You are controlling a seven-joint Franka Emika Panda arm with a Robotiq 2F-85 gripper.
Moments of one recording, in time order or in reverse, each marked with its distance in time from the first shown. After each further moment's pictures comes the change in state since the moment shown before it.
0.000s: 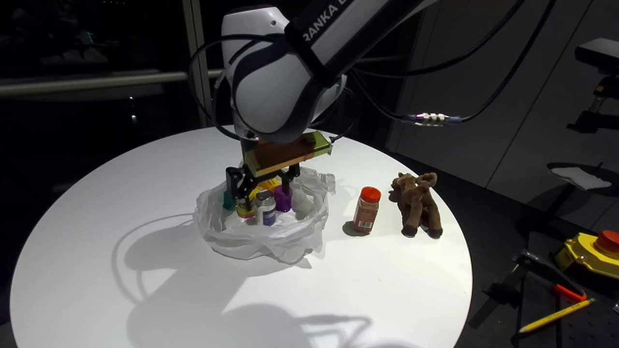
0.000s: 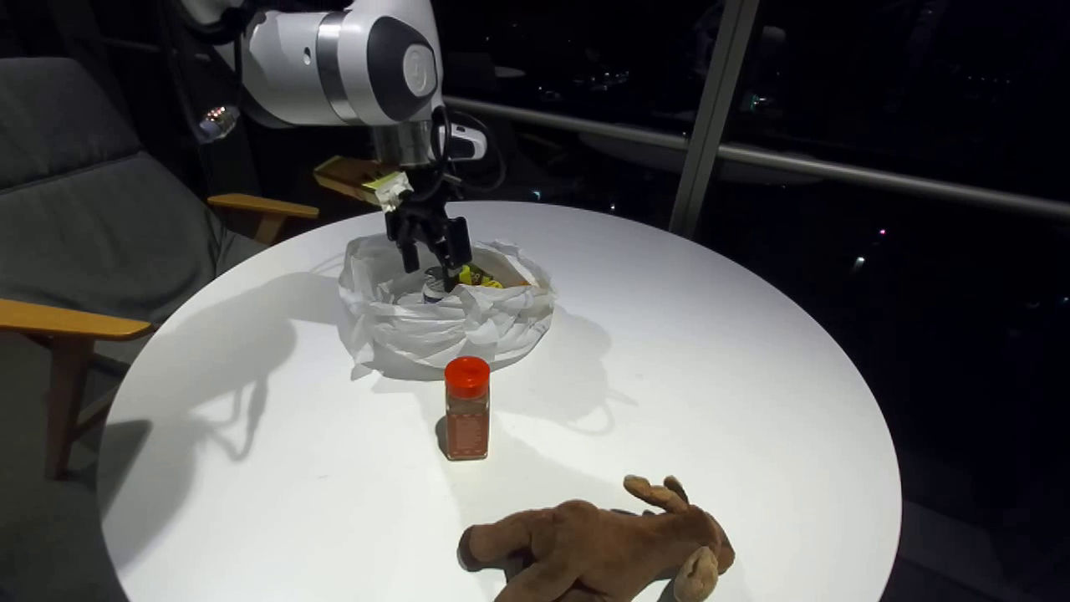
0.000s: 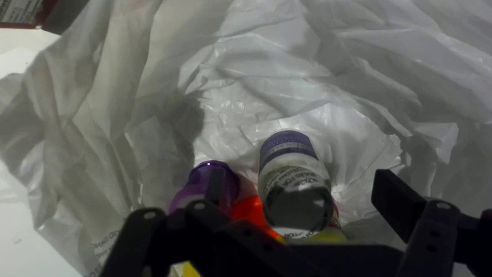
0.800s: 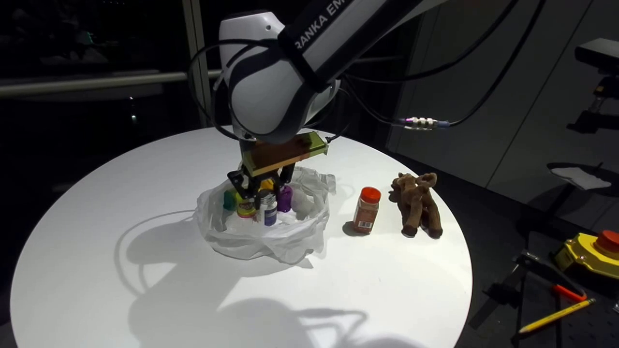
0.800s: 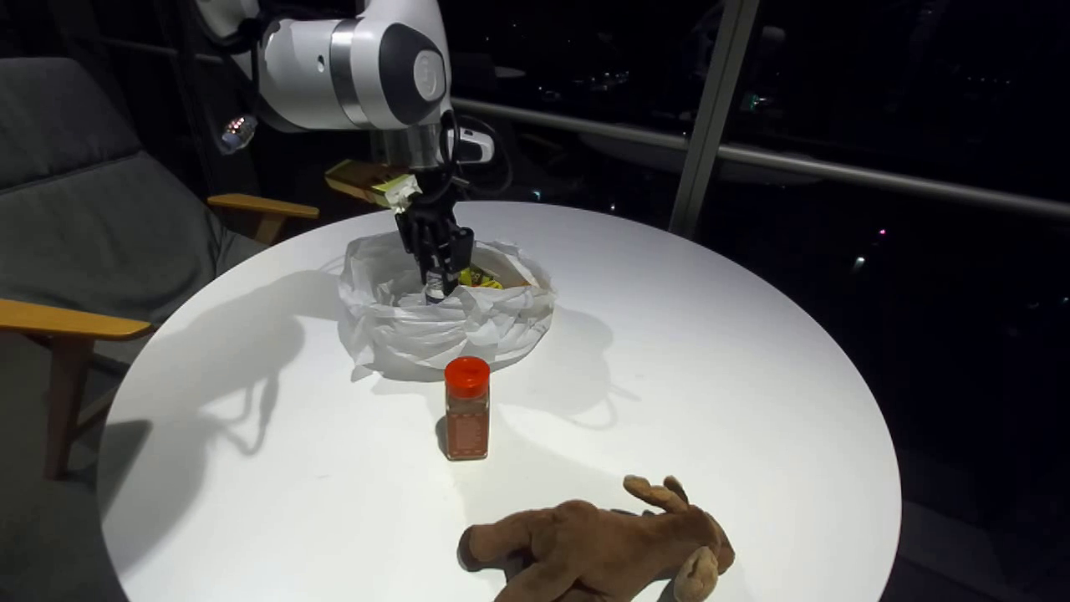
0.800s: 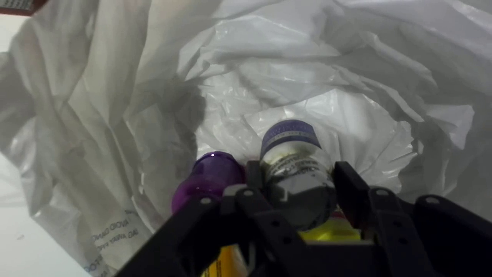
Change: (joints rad) arm -0.003 0.035 -0.009 0.054 0.000 -0.026 0.008
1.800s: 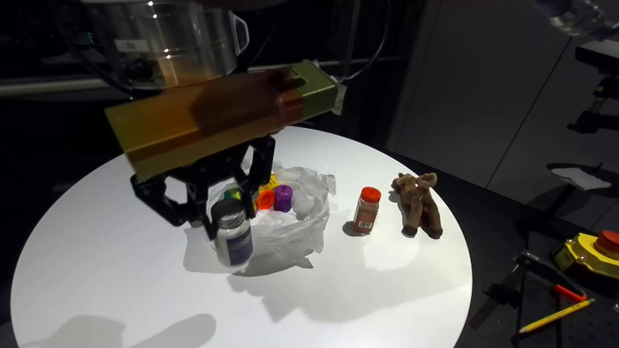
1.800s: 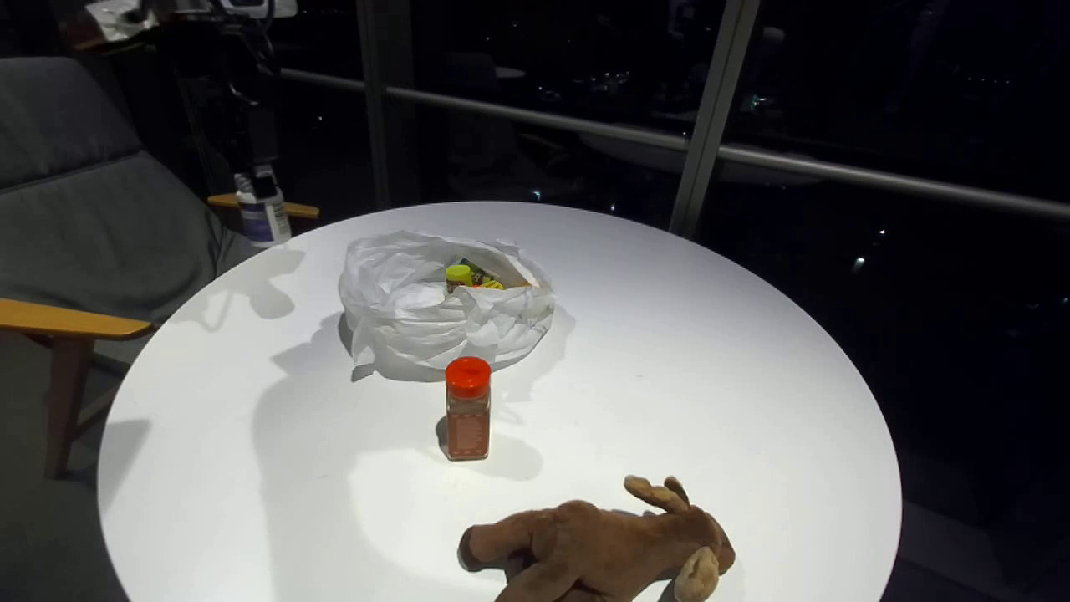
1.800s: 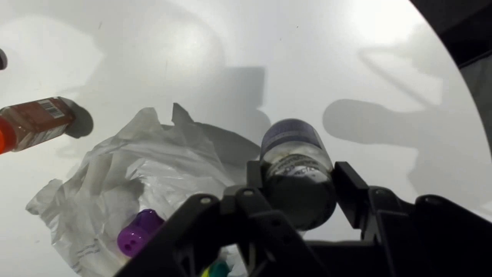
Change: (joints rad) arm 0.197 -0.355 0.148 -0.215 -0.110 -0.226 0.279
